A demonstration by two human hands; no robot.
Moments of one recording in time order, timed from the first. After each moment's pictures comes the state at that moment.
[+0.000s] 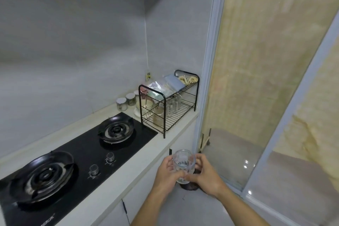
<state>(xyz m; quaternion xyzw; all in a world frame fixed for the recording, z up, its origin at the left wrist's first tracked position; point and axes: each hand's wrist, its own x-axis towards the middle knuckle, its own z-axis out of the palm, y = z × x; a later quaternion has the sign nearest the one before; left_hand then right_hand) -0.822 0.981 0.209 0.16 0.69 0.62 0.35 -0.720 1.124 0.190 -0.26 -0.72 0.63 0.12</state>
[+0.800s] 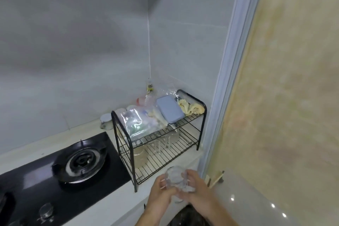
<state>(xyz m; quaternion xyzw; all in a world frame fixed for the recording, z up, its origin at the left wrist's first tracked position) -0.968 1.304 0.194 -0.02 0.67 0.69 0.29 -0.918 1.462 0.160 -0.19 -0.76 0.62 -0.01</state>
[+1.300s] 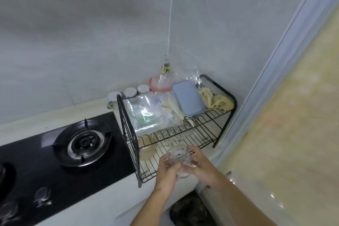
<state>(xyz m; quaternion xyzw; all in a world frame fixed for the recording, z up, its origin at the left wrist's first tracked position) -1.073 1.347 0.146 -0.09 0.67 0.69 0.26 -1.053 1.503 0.161 -0.14 -0.79 0.57 -0.15</state>
